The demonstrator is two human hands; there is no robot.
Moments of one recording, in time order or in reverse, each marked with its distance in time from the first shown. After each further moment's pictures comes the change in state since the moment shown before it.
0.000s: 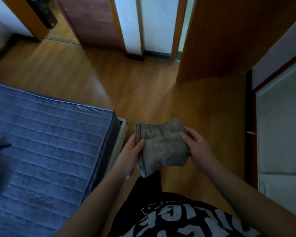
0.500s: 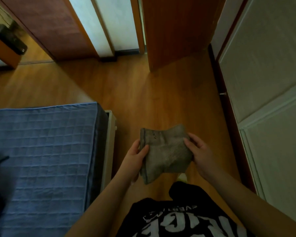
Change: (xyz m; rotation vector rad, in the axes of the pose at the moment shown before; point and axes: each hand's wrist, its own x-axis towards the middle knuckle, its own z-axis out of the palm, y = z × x) left_hand -0.188 -0.113 0.028 0.194 -0.171 -0.130; right_hand -0.252 0.128 -0.065 0.139 0.184 -0.070
